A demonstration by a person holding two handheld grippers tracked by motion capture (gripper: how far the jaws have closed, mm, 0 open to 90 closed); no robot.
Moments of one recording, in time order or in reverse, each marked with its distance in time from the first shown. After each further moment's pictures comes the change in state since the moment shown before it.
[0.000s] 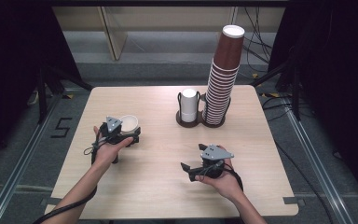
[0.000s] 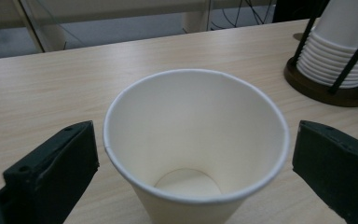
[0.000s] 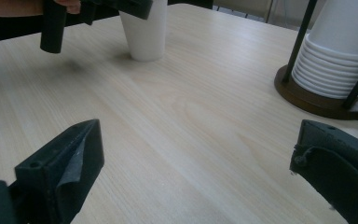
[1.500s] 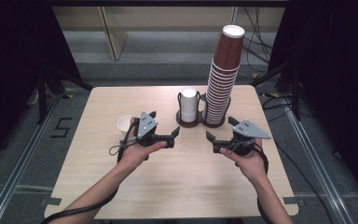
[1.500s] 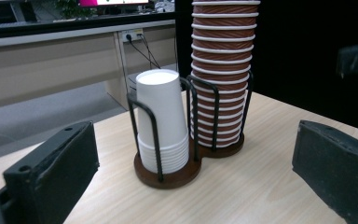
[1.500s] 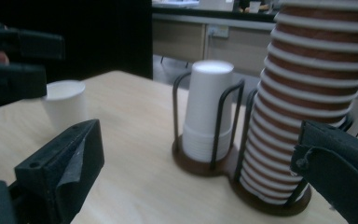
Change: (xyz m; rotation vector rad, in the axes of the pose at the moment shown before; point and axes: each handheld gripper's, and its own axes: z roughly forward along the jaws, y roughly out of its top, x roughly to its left) left arm -0.125 0.065 -0.026 -0.238 -0.310 0.196; right arm -0.062 0.068 -0.063 -0.194 -0.219 0.037
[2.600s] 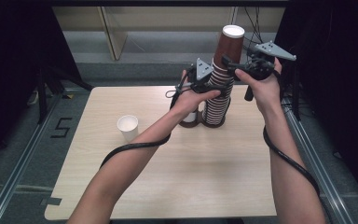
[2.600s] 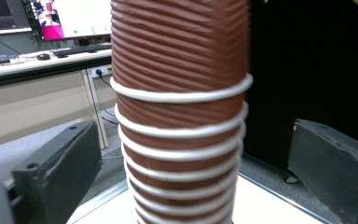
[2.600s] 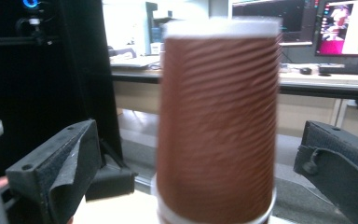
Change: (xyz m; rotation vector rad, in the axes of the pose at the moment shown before) left arm -0.034 0.119 0.164 -0.069 -0.078 -0.036; right arm -0.092 0.165 0.051 -0.130 -0.119 0.107
